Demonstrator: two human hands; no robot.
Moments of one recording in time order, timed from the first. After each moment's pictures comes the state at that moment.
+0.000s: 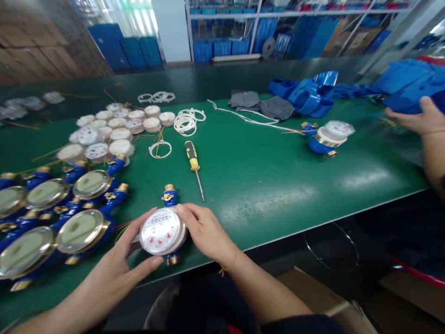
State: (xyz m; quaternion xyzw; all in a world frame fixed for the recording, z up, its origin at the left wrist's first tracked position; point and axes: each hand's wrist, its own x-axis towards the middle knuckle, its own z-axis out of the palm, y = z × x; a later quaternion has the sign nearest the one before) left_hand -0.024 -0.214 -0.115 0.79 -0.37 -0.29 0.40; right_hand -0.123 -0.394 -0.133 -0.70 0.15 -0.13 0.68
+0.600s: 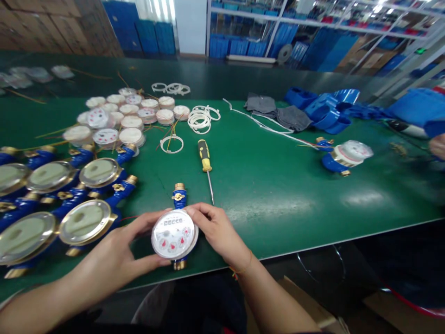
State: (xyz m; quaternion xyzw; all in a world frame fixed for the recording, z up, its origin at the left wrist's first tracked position) left_hand 0.003 -0.221 -0.108 0.78 -0.43 -0.30 0.35; right_hand -0.113 -0.401 -0.130 -0.66 0.21 -0.07 0.72
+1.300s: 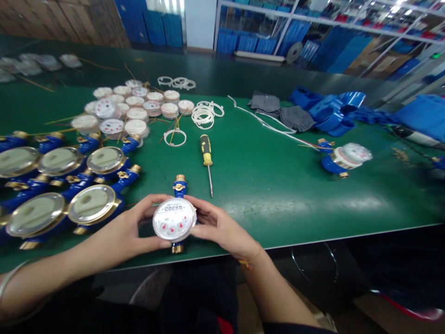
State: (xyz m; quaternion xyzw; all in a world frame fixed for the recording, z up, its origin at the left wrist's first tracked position) left_hand 0.003 -0.229 -0.095 0.73 -0.39 -0.38 0.41; right_hand -0.138 -0.411 -0.128 -0.58 0.09 0.02 0.81
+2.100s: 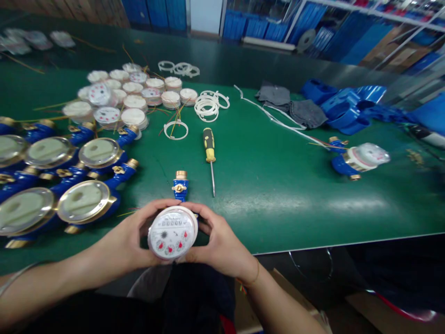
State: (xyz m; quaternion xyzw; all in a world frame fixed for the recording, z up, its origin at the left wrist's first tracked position) left_hand -0.015 -0.237 -0.106 0.69 -0.31 -0.41 0.51; right_hand -0.141 -0.398 -0.127 -0.62 0.11 0.00 0.77
